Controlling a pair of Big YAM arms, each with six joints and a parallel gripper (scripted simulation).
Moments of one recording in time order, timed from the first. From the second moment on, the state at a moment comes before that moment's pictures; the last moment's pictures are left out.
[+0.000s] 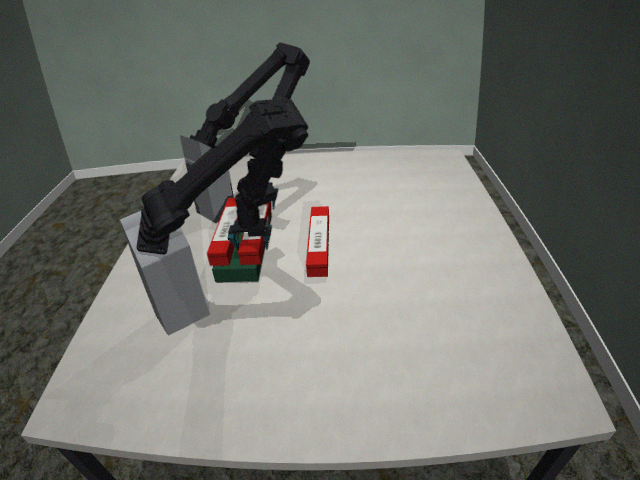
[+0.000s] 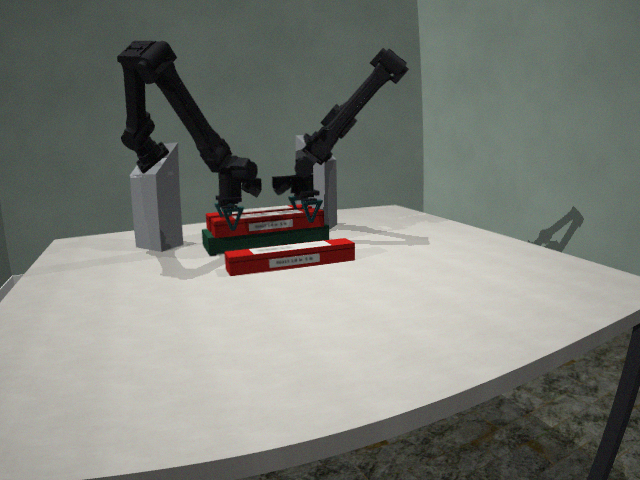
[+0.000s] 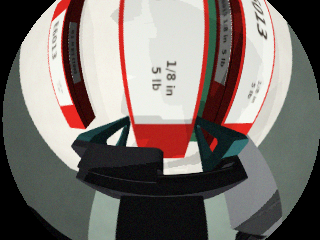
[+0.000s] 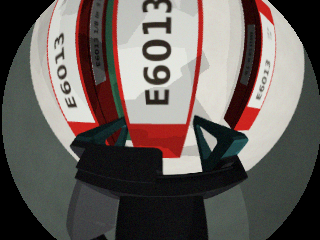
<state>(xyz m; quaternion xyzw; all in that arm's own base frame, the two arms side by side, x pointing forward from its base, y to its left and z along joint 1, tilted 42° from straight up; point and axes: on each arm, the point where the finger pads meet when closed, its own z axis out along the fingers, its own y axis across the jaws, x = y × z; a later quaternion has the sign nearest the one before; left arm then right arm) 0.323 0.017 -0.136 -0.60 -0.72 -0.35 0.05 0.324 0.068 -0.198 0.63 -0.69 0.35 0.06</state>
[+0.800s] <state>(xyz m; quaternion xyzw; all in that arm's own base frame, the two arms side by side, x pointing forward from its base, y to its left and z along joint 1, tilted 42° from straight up) 0.310 -0.011 -0.099 -0.60 -0.71 -0.35 0.04 0.310 0.094 -0.163 0.63 -0.69 0.35 0.06</state>
